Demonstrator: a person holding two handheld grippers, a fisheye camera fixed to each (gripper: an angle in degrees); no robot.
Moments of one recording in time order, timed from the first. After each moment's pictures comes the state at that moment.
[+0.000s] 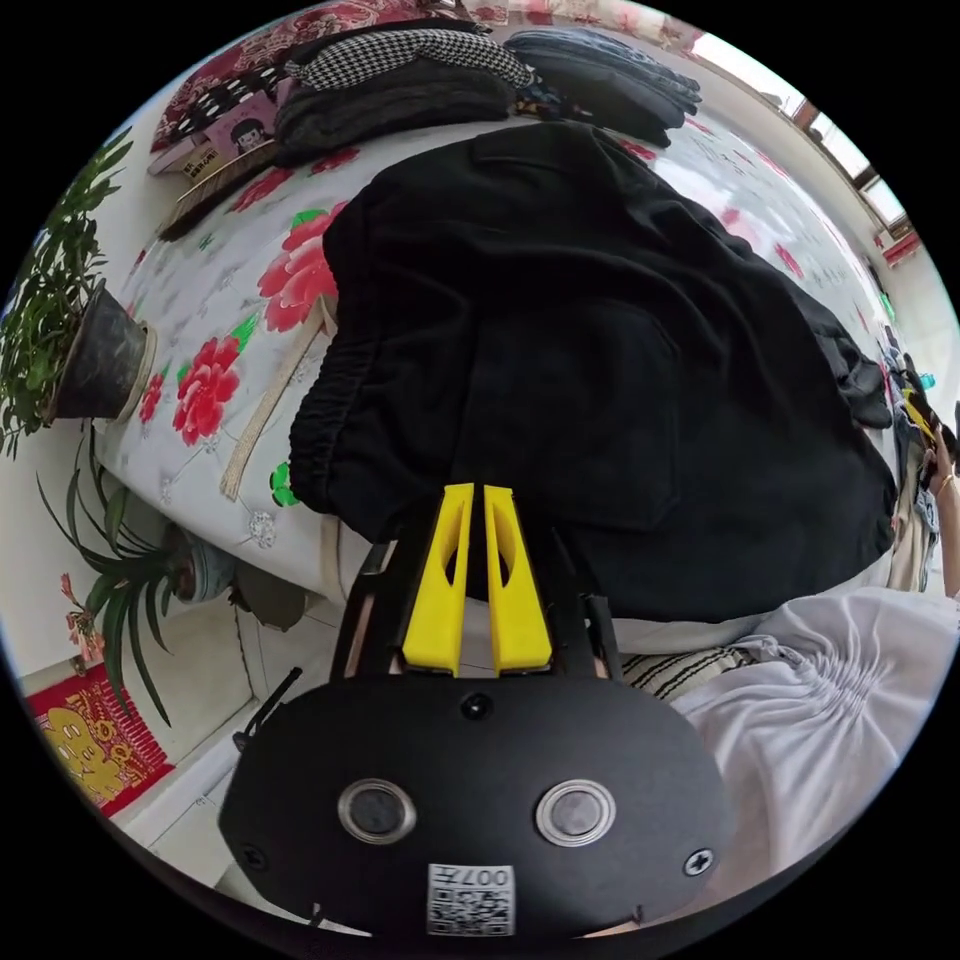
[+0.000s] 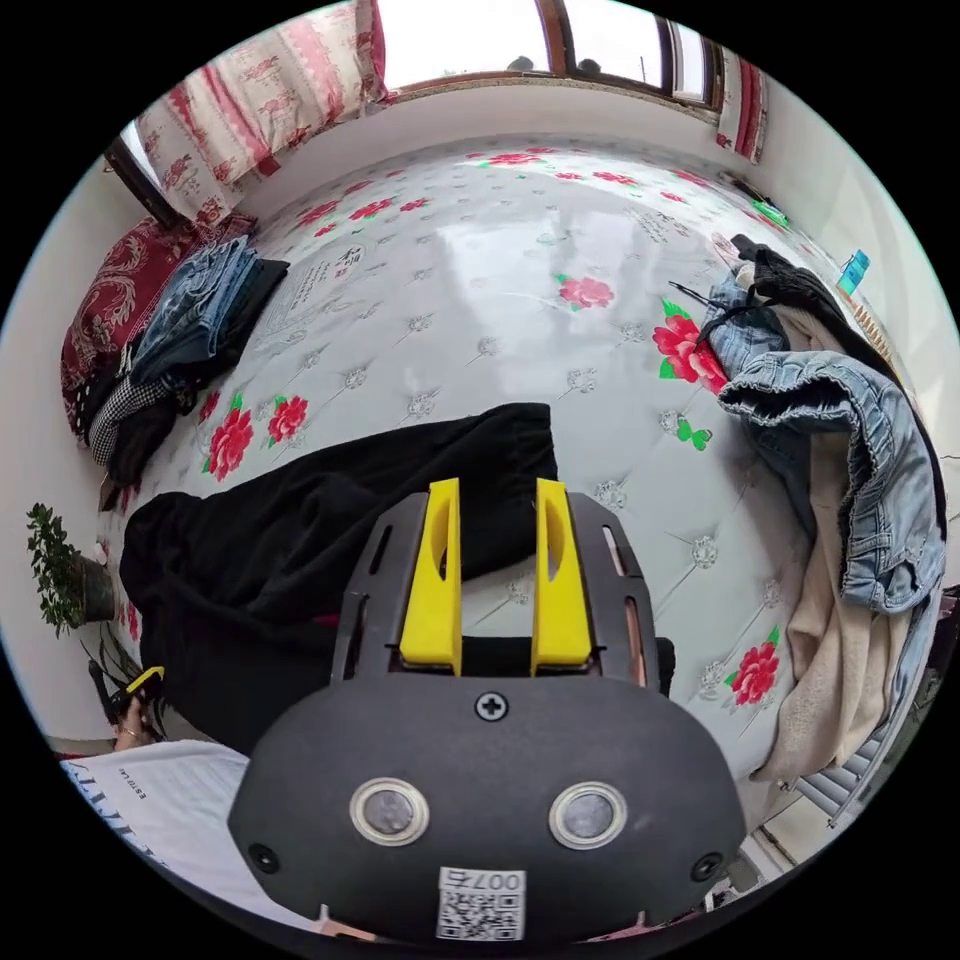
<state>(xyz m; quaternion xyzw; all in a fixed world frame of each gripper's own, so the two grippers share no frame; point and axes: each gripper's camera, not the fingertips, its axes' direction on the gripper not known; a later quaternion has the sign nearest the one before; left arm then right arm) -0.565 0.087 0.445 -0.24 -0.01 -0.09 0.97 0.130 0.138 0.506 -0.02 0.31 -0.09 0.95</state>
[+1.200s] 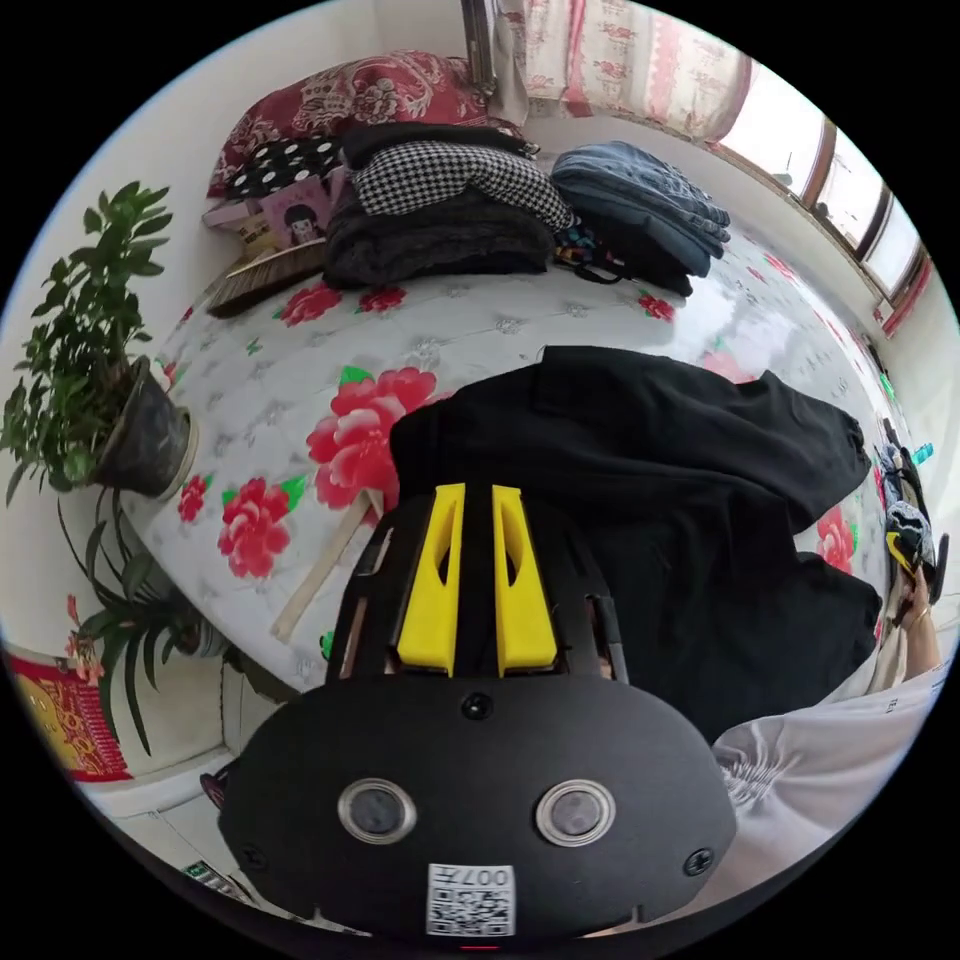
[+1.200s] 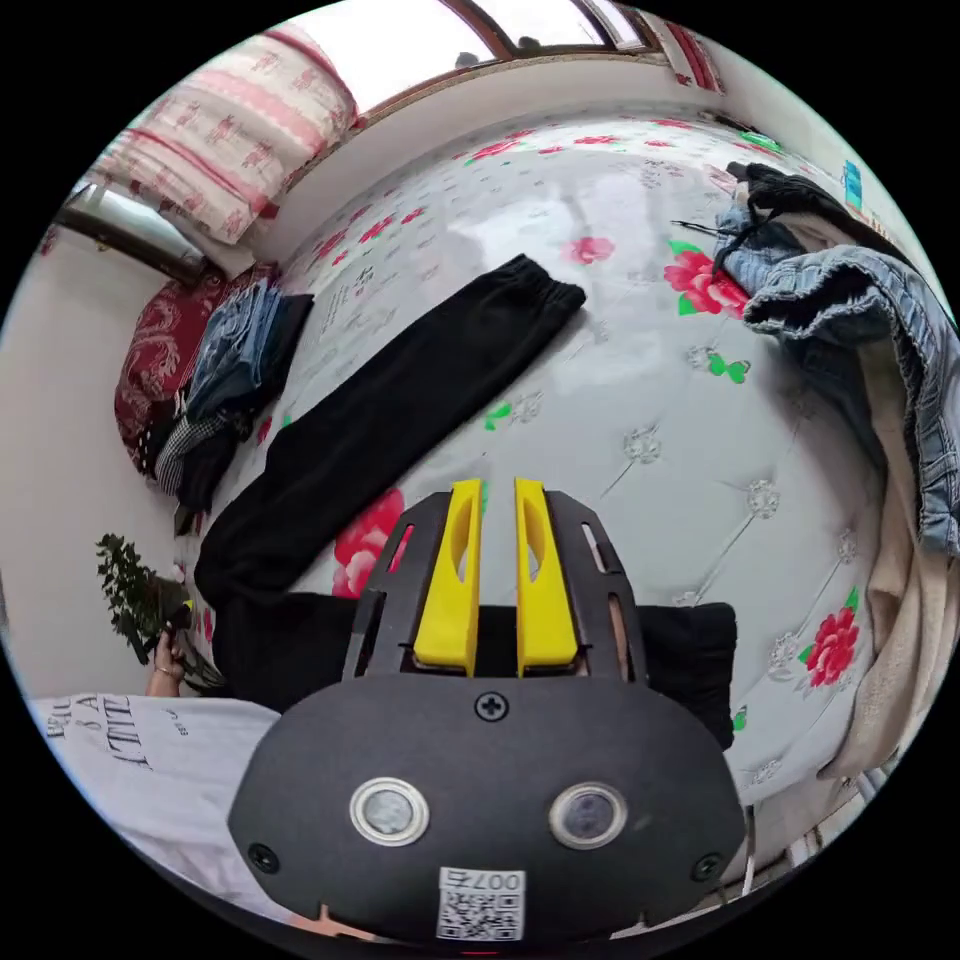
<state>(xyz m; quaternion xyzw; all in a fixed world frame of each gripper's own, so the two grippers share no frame) -0.618 0.022 0.414 -0.11 -0.04 -0.13 0.98 0.038 0.239 0.537 -0.04 0.19 -0.07 0.98</state>
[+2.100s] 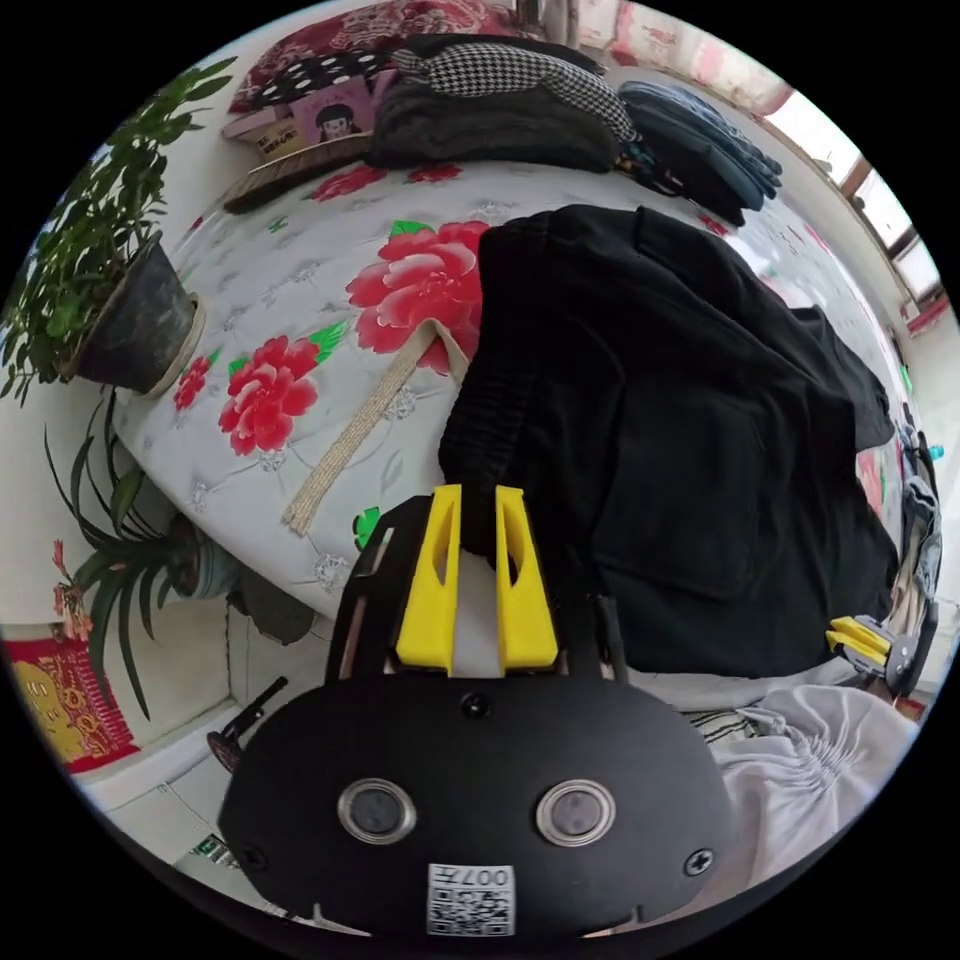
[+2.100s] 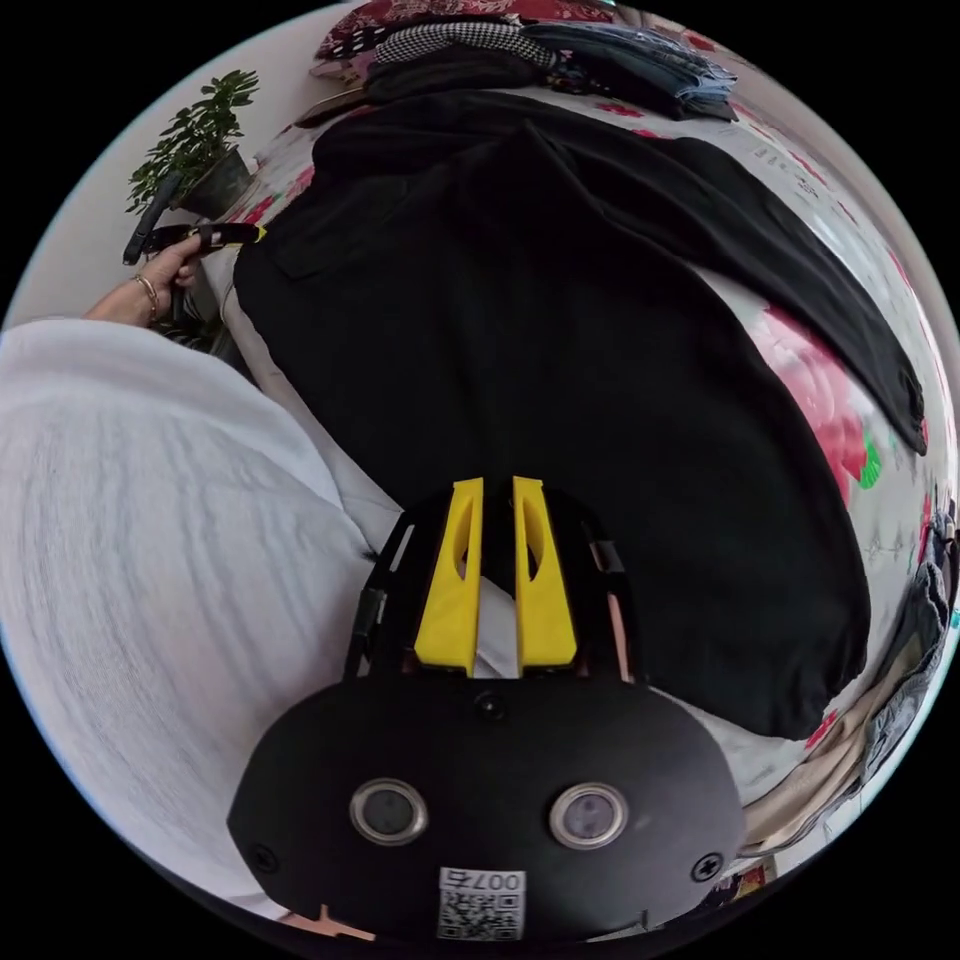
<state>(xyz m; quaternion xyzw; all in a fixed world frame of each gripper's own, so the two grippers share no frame) -0.699 0.108 0.450 -0.19 -0.04 -0.12 0.97 -0.278 0.485 0.823 -0.33 0.23 -0.37 0.84</state>
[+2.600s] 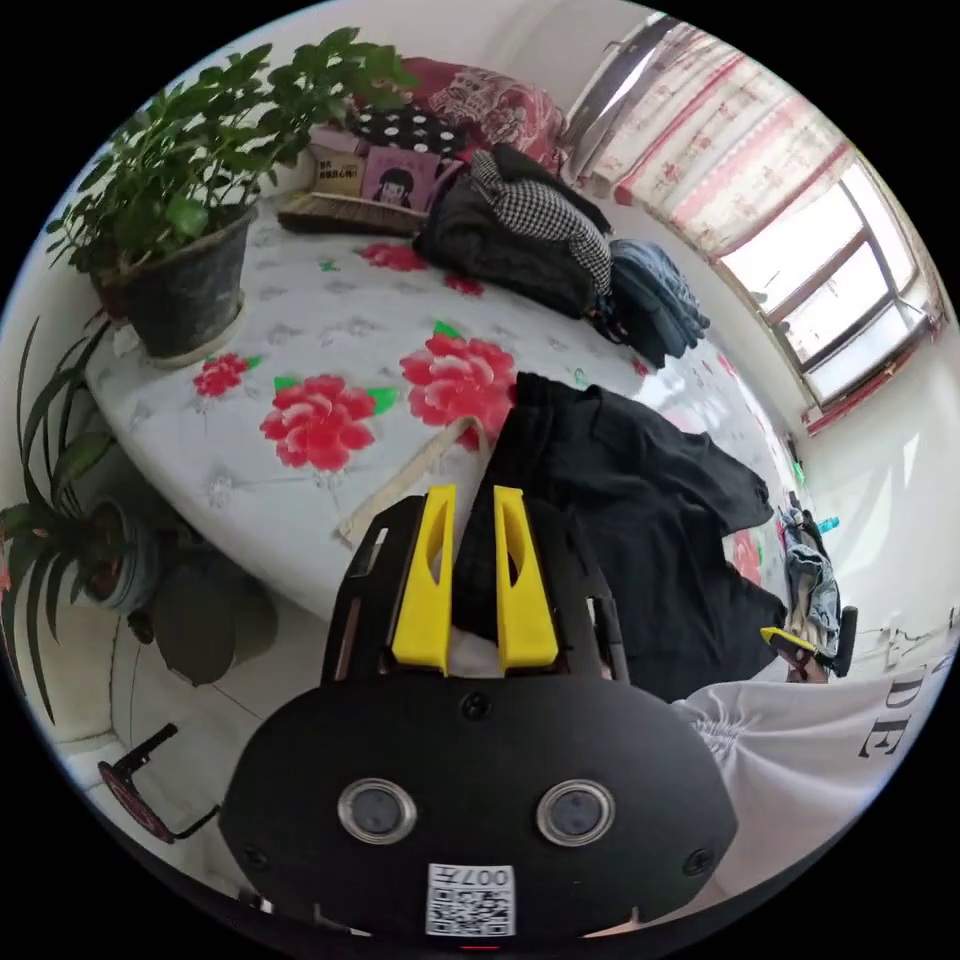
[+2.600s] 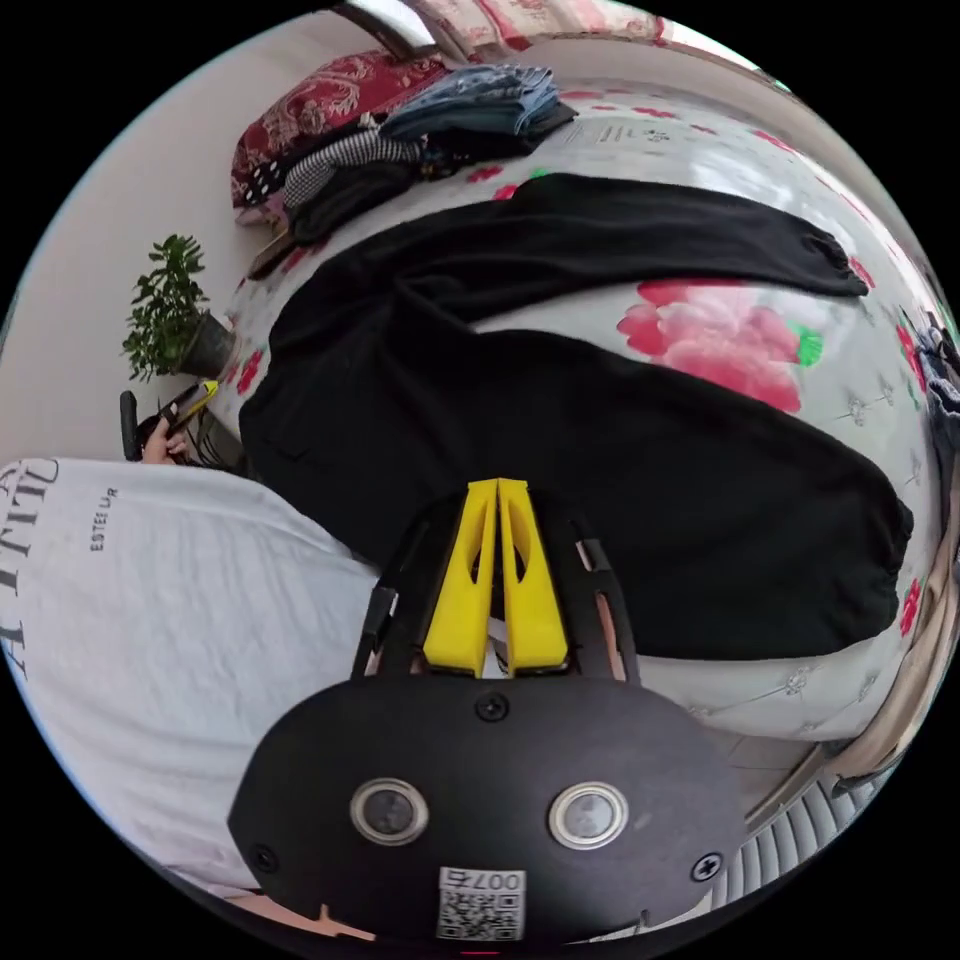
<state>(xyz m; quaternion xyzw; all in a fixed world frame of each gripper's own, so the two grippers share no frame) -0.822 0.123 0.374 0.00 0.10 -0.20 0.97 -0.290 0.408 0.740 -0.19 0.17 -0.24 0.94</state>
